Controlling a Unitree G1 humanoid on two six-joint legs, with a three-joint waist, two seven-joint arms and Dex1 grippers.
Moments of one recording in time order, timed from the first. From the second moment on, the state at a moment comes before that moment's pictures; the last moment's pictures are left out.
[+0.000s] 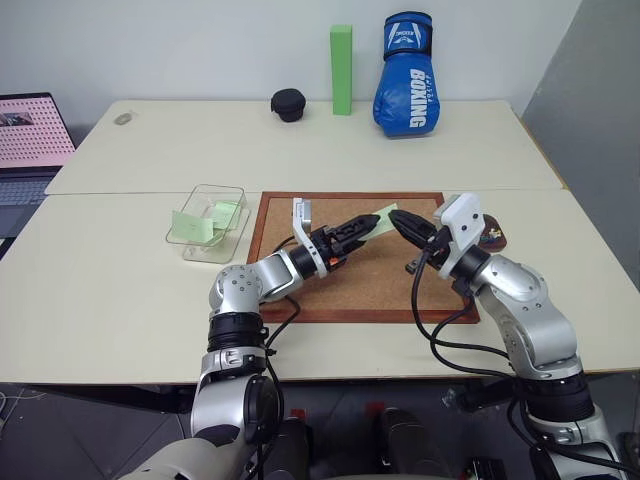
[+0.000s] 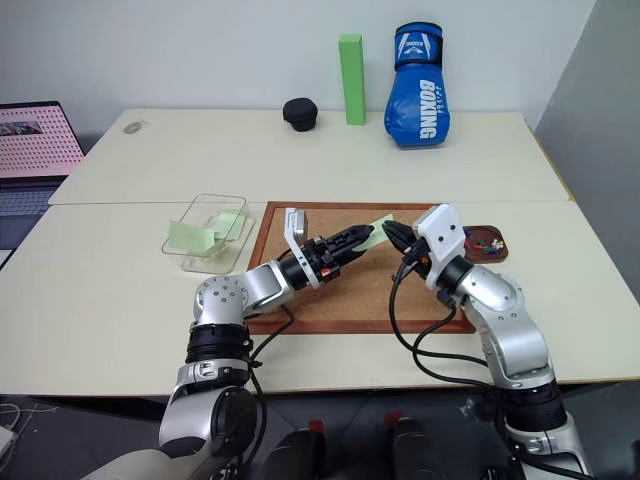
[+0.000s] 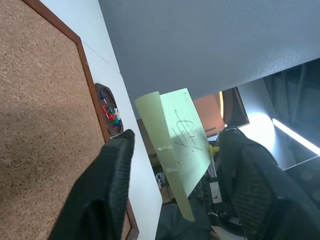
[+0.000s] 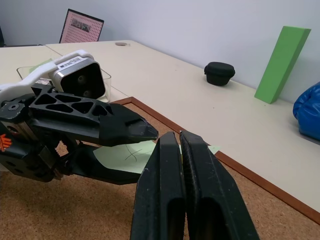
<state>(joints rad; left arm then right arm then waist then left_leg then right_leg) -0.71 0.01 0.37 0.38 -0.91 1.13 -0.52 -0.36 -0.37 0.07 -0.31 0.22 0.37 0.54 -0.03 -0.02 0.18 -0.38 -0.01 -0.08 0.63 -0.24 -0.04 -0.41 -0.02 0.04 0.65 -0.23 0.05</state>
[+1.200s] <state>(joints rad) -0.71 0.02 0.30 0.40 -0.81 0.94 -0.50 -0.33 -0.37 0.06 -0.37 0.28 0.43 0.53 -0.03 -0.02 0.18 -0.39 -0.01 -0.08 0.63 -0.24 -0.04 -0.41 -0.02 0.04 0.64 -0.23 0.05</state>
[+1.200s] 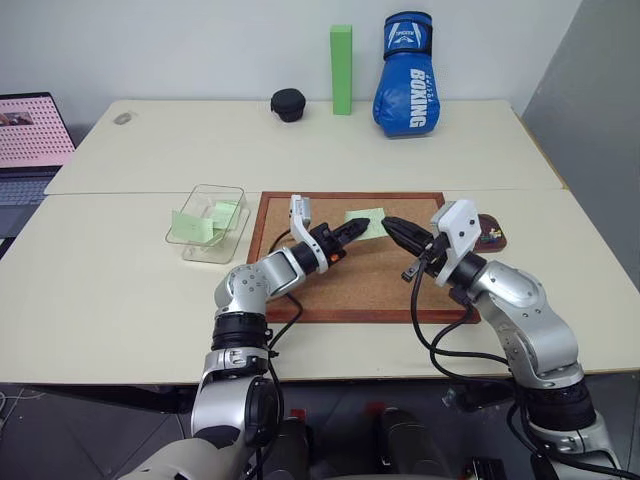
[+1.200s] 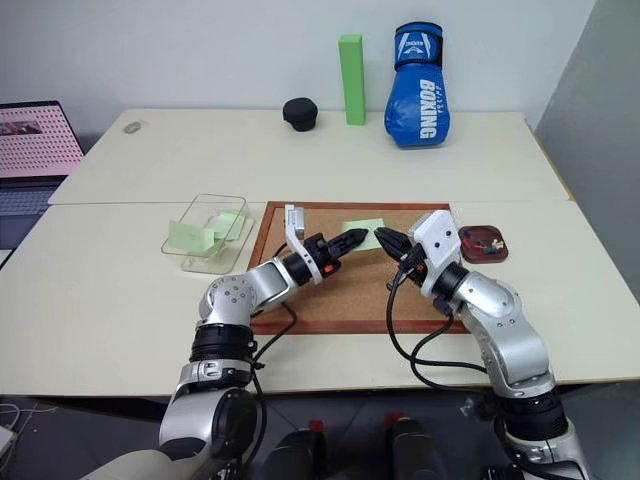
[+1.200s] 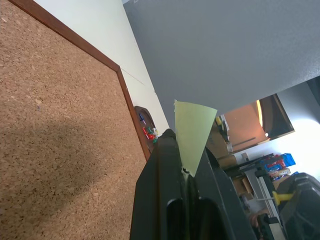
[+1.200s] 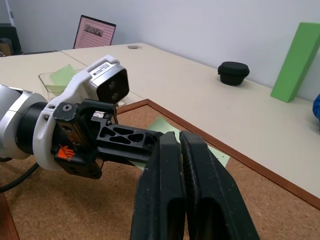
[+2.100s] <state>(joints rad) -0.58 0.23 -0.29 0.12 -0.23 0.25 -0.84 -0.57 -0.46 -0.09 0.43 0.04 0.22 0.28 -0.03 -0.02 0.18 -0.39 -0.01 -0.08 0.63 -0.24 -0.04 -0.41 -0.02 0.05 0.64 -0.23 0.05</state>
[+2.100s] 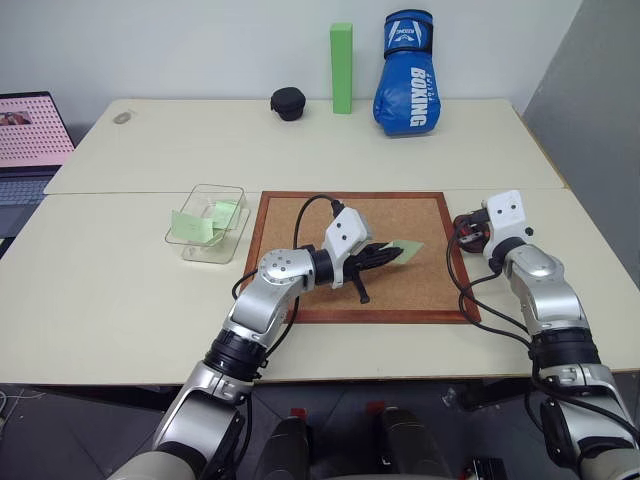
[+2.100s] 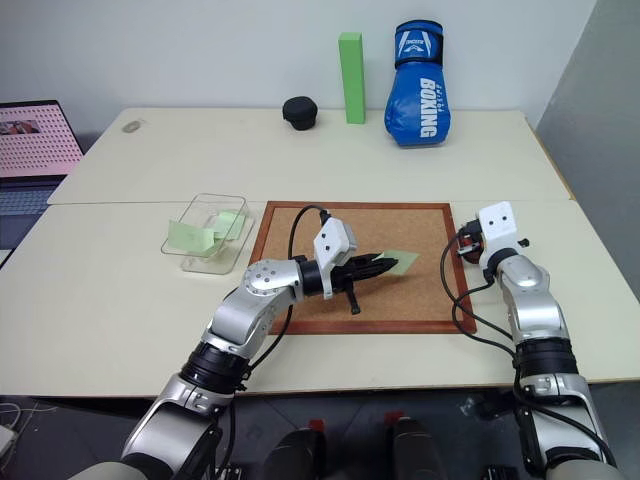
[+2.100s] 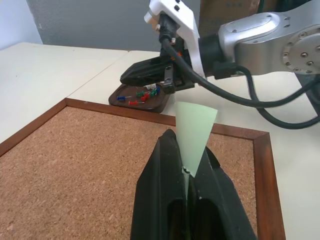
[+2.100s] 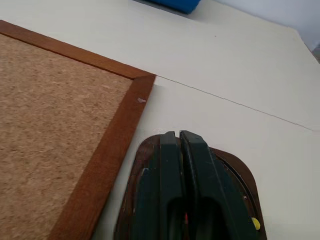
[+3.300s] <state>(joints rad) -0.56 0.25 0.08 0.05 -0.03 0.37 -0.16 -0.38 -0.49 -0.02 -0.49 0.50 0.57 0.60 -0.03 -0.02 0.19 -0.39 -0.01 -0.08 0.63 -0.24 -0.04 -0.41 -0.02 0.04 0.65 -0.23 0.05</state>
